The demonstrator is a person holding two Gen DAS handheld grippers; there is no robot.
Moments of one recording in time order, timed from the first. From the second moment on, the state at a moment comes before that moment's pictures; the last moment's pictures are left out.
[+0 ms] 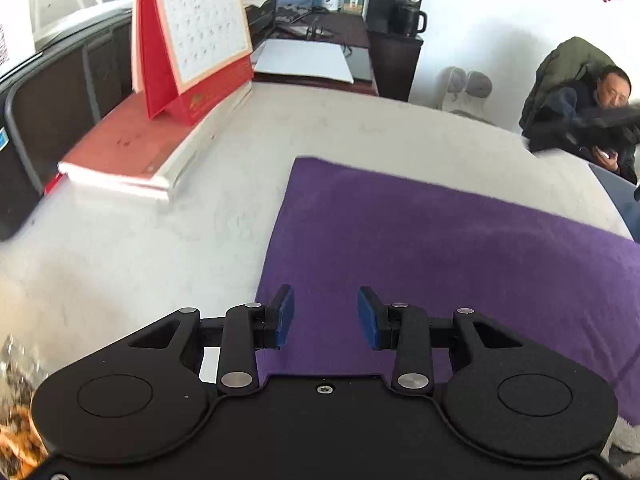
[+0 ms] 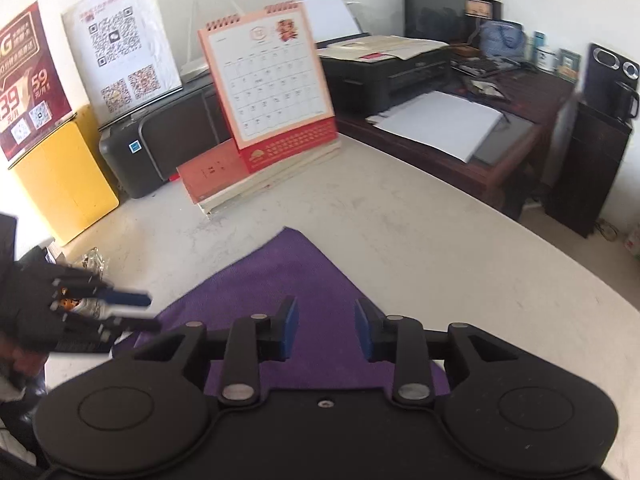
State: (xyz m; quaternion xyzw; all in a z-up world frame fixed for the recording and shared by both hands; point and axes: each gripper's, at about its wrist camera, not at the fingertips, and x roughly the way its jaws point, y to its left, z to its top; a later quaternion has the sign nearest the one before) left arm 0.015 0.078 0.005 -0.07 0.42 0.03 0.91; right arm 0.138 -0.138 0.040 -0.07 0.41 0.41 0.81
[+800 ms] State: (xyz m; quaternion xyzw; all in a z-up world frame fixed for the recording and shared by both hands) left arm 0.136 0.071 -0.044 0.01 0.46 0.00 0.89; right arm 0.111 -0.338 -0.068 -0.02 0.51 0.05 0.86
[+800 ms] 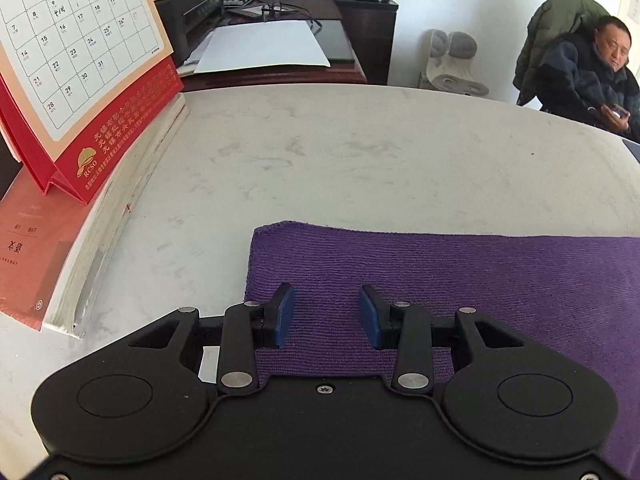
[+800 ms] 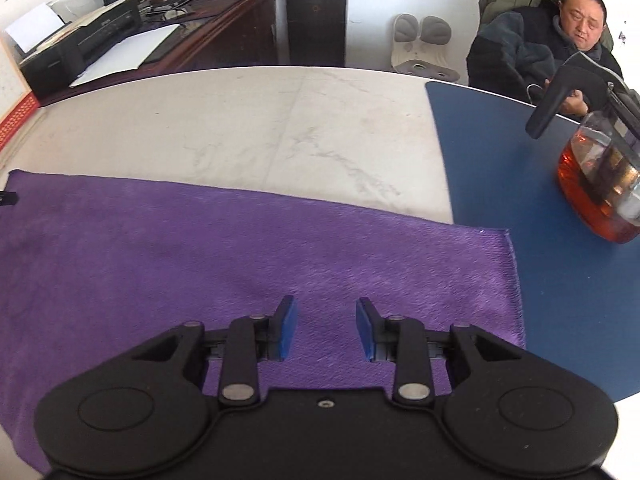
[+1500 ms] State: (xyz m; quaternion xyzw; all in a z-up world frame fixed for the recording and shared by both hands) left arm 0.034 0.078 -0.003 -0.02 0.46 -0.01 0.89; right arm 0.049 -0.358 -0.032 0.03 0.48 0.11 0.87
